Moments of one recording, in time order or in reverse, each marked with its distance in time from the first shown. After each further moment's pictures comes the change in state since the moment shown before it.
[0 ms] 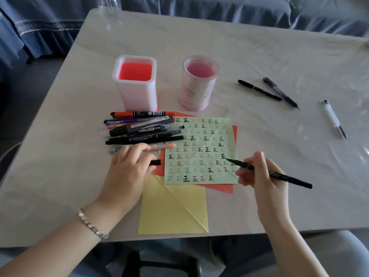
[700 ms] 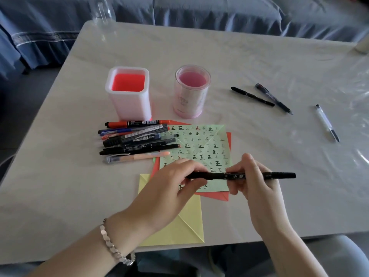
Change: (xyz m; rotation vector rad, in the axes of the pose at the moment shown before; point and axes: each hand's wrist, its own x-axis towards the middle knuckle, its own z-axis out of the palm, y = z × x) left_hand 0.025 0.080 -0.036 -0.789 -0.265 0.068; right_hand -0.013 -0.034 0.011 0.090 -0.166 0.035
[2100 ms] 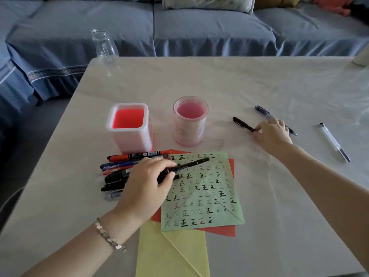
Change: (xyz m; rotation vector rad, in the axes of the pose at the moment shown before) left_hand 0.049 -0.041 -0.038 0.418 0.260 -0.038; right_hand 0.233 0.001 -0.062 -1.466 0.019 -0.153
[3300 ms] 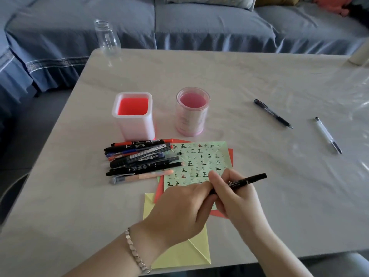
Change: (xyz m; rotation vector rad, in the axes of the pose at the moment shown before) left_hand -0.046 0.047 0.019 -0.145 -0.201 0.307; right_hand -0.217 -0.109 -0.022 1.326 -0.195 0.073
